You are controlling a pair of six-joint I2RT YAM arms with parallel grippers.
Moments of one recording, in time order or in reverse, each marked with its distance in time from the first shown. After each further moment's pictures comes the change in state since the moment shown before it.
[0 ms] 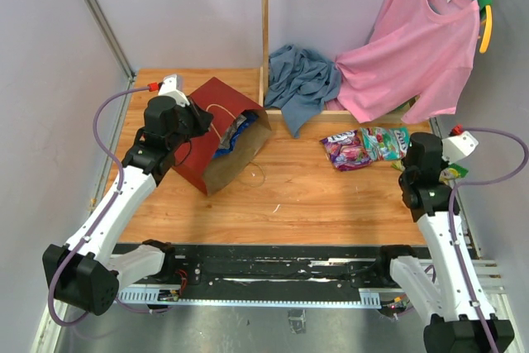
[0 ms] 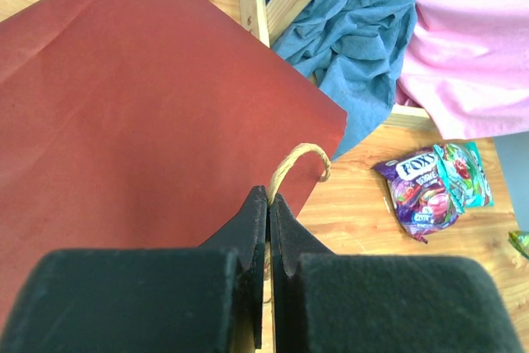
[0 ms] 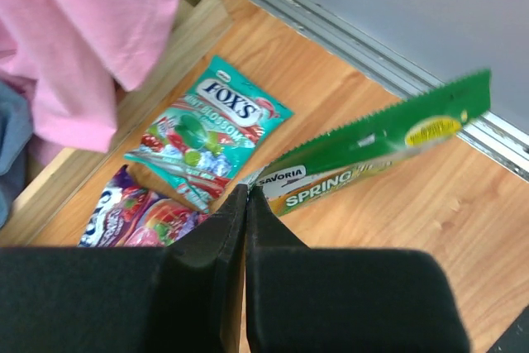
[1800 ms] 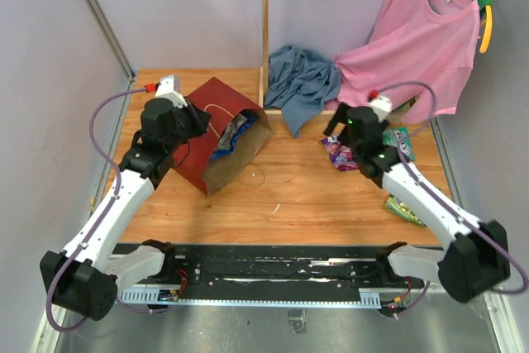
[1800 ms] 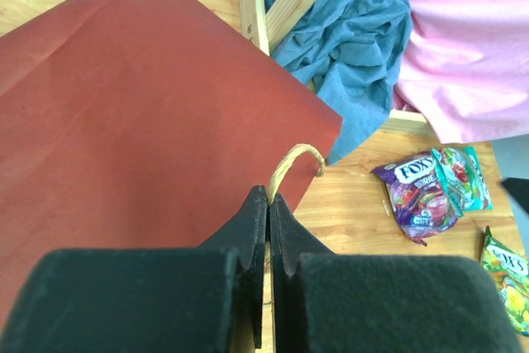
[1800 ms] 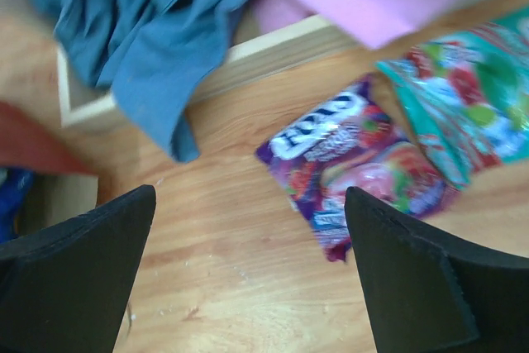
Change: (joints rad) left arm 0.000 -0.026 -0.009 0.000 -0.011 0.008; right arm 0.347 0.393 0.103 0.267 -0.198 0.042
